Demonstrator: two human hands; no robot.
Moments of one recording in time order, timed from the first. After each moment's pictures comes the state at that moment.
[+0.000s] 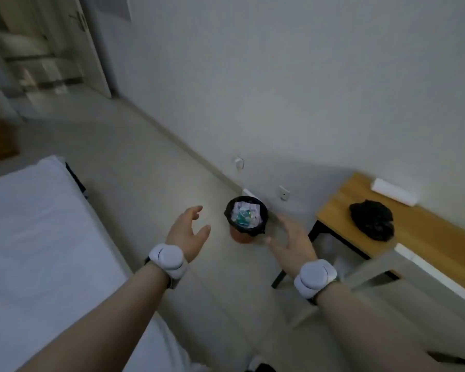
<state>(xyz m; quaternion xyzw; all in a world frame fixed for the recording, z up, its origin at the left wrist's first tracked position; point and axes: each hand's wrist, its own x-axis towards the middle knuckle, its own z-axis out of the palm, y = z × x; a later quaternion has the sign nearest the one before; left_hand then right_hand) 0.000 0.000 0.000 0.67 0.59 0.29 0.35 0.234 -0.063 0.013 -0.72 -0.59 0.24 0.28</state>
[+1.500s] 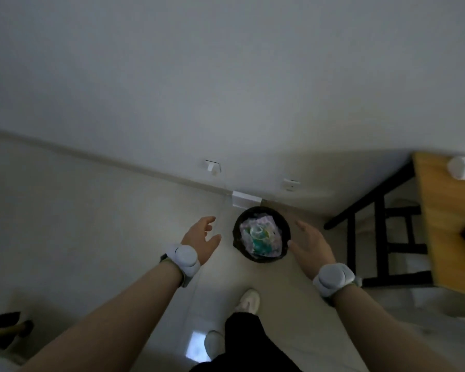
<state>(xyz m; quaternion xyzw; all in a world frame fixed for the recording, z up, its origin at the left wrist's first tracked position) 0.074 0.586 -0.110 0.77 0.45 -0.02 0.45 0.261 0.396 -0.101 -0.87 -0.27 0.32 0.25</state>
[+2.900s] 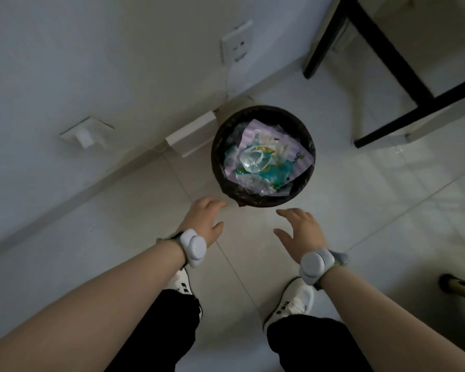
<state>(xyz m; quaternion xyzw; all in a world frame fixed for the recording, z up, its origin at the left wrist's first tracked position) 0.175 0.761 -0.548 0.91 -0.05 -0.31 0.26 0.155 0.513 -0.538 -0.93 0.00 0.31 0.22</state>
